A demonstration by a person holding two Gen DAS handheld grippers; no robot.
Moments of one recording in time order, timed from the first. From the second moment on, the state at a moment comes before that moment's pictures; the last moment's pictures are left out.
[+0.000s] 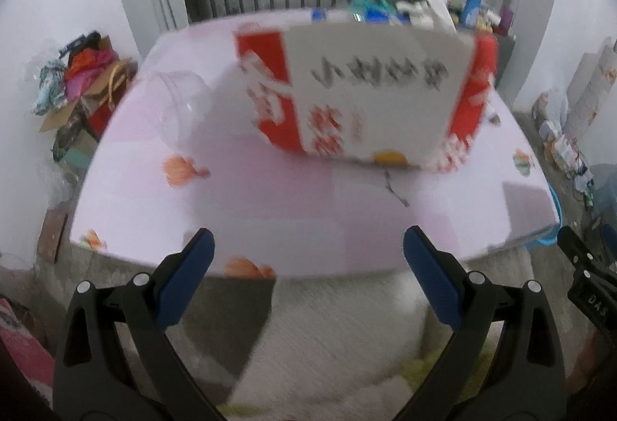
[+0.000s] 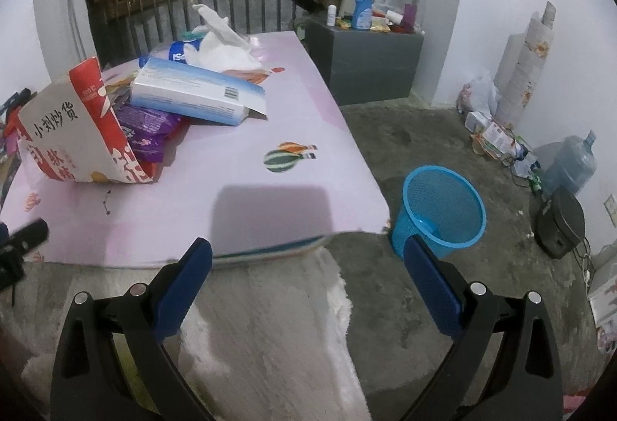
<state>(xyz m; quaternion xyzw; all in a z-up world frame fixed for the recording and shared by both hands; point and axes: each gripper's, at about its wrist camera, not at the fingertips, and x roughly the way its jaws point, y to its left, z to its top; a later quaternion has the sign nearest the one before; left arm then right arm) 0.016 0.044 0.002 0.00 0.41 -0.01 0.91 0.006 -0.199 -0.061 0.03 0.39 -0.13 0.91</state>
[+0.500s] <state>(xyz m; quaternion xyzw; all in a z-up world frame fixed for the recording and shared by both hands) 0.076 0.159 0.012 -0.14 0.34 -0.03 0.93 0.060 -0.203 -0.041 0.05 0.37 -0.13 0.92</state>
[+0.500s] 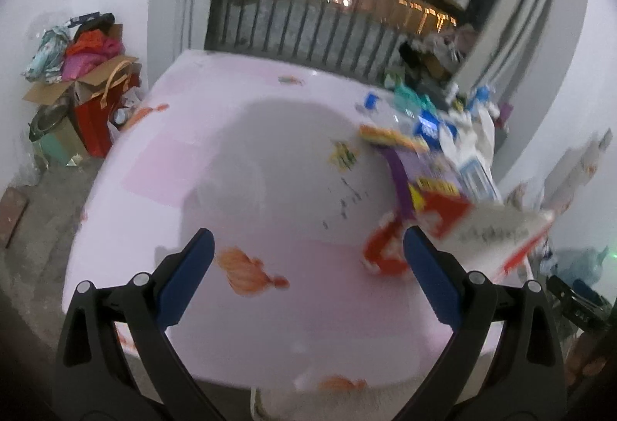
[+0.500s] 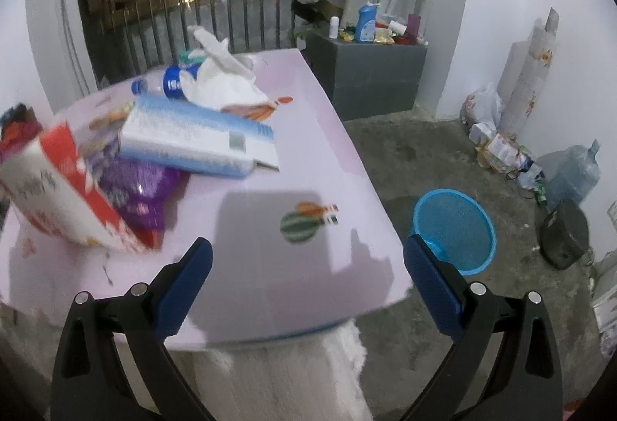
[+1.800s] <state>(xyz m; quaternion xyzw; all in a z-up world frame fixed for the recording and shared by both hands) 0.167 0.212 -0.025 -0.21 0.40 -0.07 0.89 0.220 -0.246 -0.158 0.69 0.40 0.09 0.59</state>
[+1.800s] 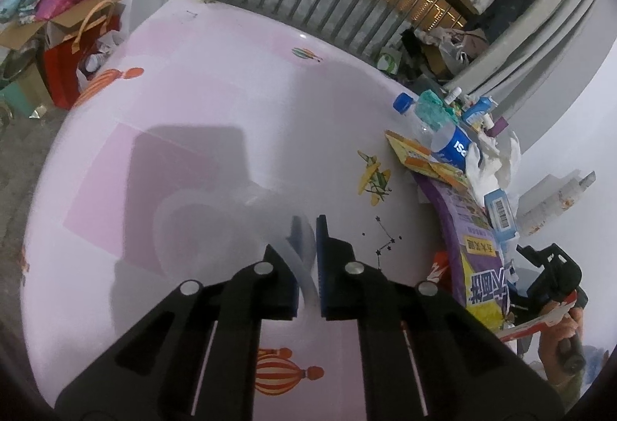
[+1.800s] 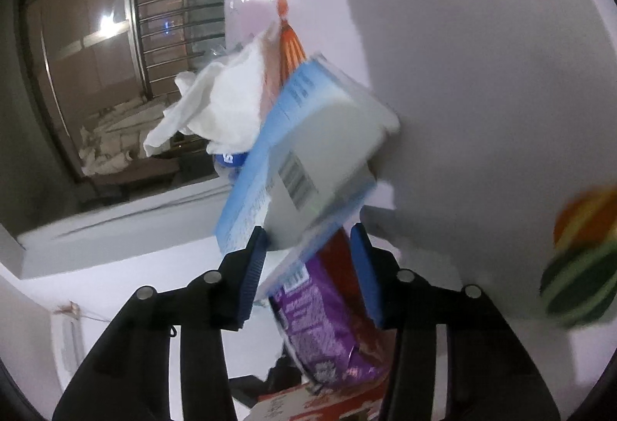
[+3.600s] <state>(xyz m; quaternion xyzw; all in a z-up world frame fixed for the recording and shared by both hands) 0.165 -0.331 0.057 -0.02 0.46 -0.48 0.75 0.020 -0.547 -0.150 0.73 0.21 -0.09 0.64</state>
